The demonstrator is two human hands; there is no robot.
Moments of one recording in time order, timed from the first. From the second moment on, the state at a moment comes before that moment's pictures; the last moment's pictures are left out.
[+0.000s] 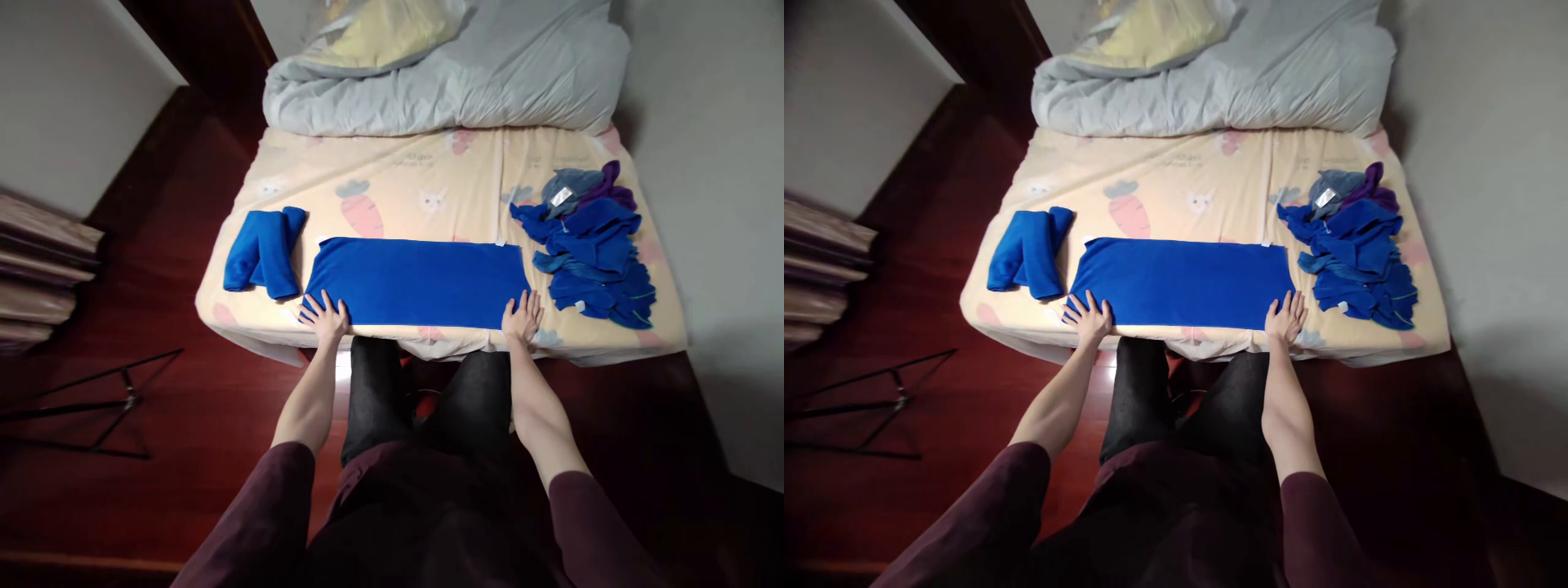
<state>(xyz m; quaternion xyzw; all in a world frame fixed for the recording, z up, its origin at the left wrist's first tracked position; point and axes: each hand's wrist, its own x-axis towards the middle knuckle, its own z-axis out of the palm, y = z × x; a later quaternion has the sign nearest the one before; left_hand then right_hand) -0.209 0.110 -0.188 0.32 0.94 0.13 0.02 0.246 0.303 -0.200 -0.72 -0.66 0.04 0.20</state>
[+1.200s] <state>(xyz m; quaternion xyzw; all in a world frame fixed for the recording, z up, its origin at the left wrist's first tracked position) -0.374 0.256 -0.150 0.54 0.84 0.05 0.03 0.240 0.313 -0.208 -0.73 -0.65 0.01 0.21</state>
